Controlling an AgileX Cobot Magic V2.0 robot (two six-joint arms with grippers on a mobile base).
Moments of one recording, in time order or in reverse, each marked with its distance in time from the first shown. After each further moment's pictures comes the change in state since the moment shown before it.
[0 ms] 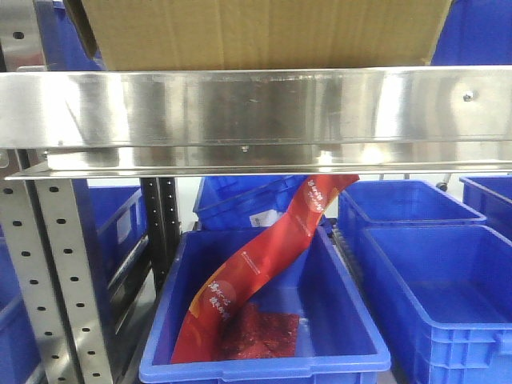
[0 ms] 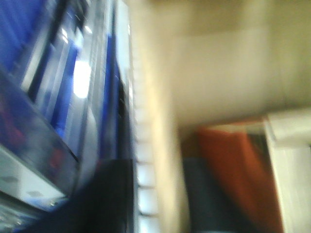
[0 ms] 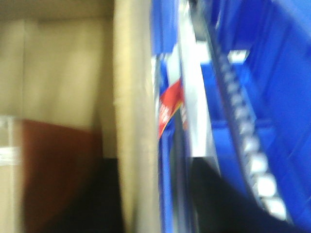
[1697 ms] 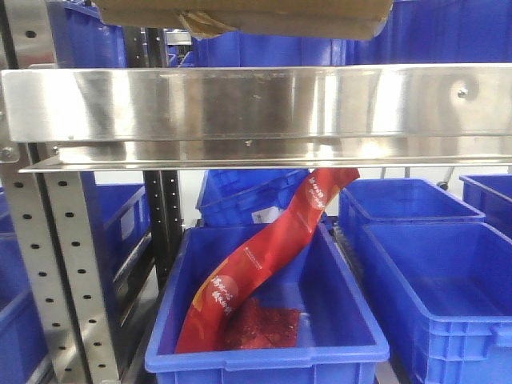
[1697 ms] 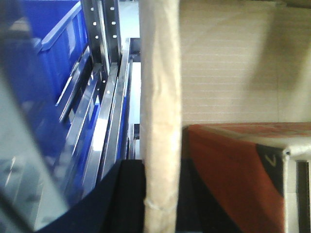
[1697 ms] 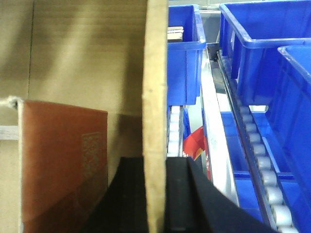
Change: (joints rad) left arm -0.002 0.000 -0.140 0.104 -0.058 -0.086; right arm 0.001 -0.015 0.000 -0.003 -0.185 0.000
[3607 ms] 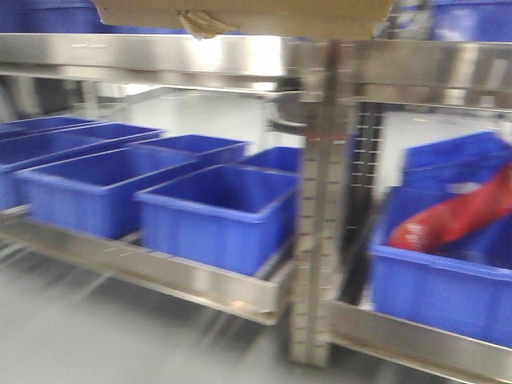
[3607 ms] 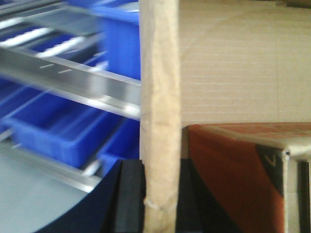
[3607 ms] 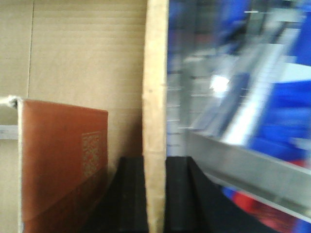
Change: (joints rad) left arm 0.000 0.000 0.000 0.000 0.000 0.000; right arm 0.000 0.000 0.000 0.002 0.000 0.000
